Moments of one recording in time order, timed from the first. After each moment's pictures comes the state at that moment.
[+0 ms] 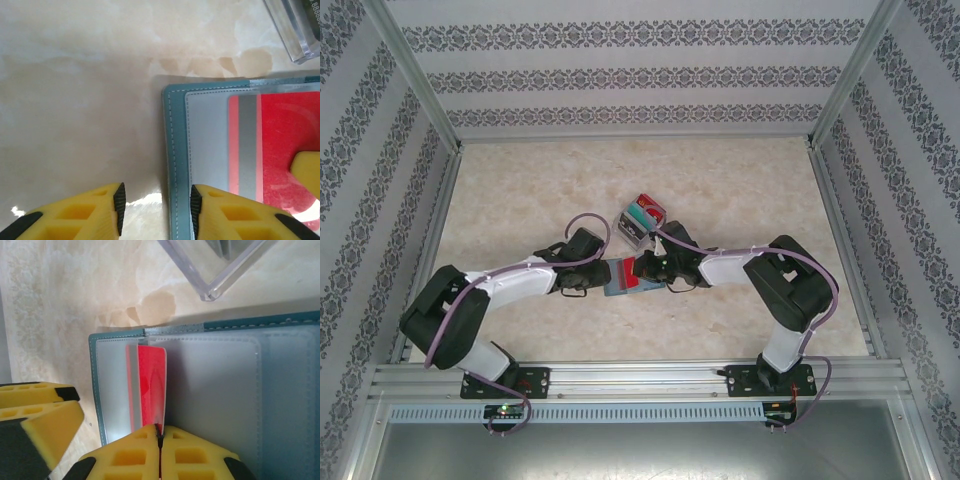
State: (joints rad) left arm -0.60 1.52 0.73 -0.30 0.01 -0.79; right arm 0.66 1.77 0.77 0.16 -0.44 0.88
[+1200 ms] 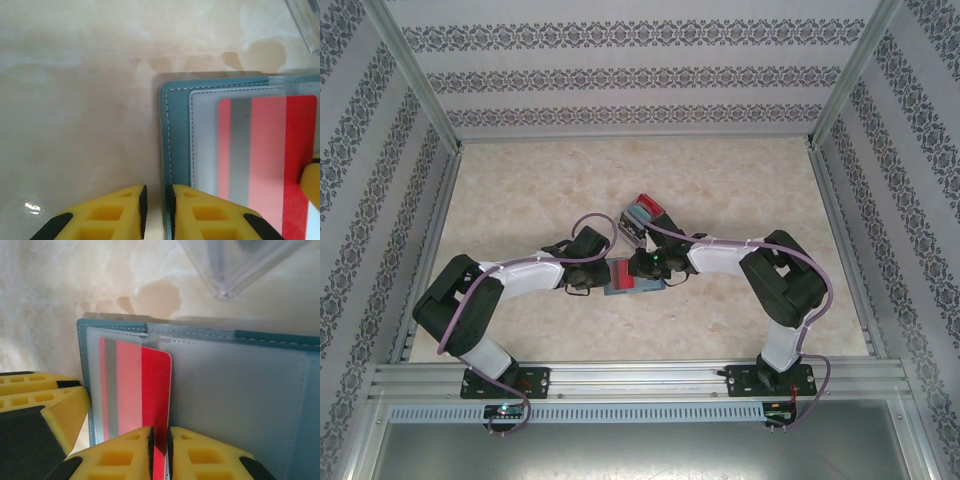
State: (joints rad) left arm -0.60 1.60 0.77 -0.29 0.03 -0.74; right arm 0.69 1.82 0.95 -0.14 -0.40 0.77
